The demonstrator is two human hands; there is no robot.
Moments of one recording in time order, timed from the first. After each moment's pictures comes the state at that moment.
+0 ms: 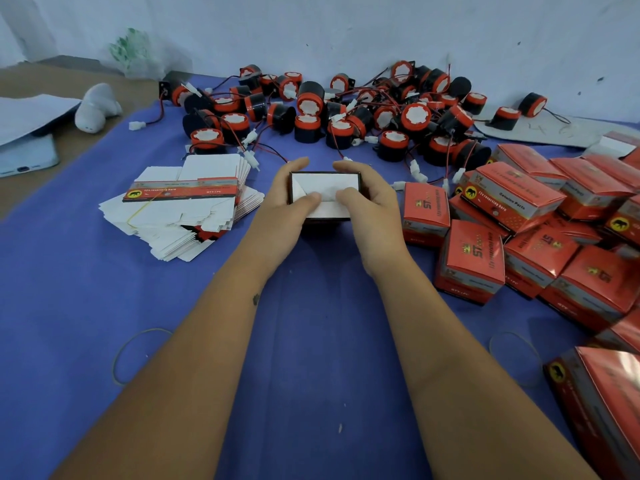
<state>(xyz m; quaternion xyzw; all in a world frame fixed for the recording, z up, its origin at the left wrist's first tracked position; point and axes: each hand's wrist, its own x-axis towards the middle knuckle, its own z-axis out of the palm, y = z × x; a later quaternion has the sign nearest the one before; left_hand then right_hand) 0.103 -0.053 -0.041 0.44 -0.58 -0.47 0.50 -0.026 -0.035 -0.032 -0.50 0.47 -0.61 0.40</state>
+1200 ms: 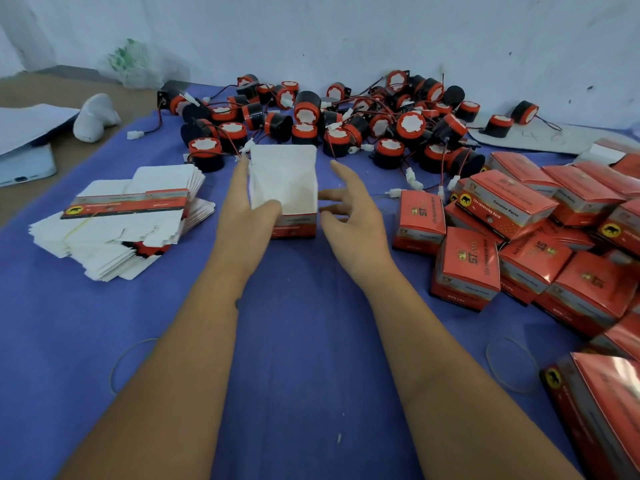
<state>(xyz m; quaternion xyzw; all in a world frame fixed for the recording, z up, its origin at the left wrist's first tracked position) 0.127 -0.056 -0.039 0.51 -0.57 -0.37 0.53 -0.020 -0.041 -0.045 -0.59 0.54 -0.52 0.31</state>
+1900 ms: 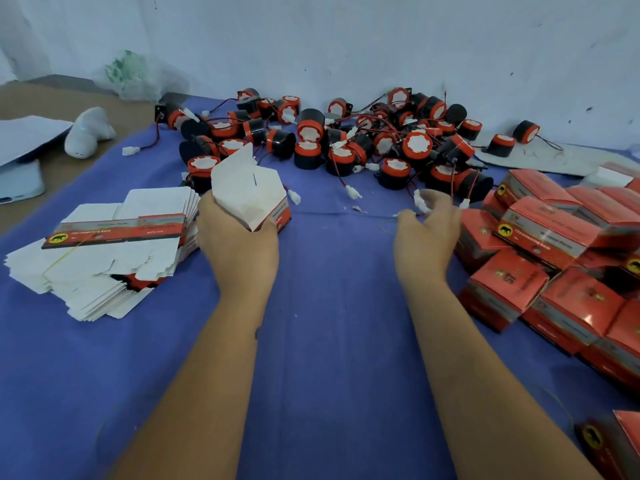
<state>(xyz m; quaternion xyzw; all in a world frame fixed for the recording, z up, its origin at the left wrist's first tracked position) 0.124 -0.079 -0.046 0.59 -0.45 -0.24 0.62 -0.072 -0.074 -0.036 -0.40 0.69 -0.59 0.12</state>
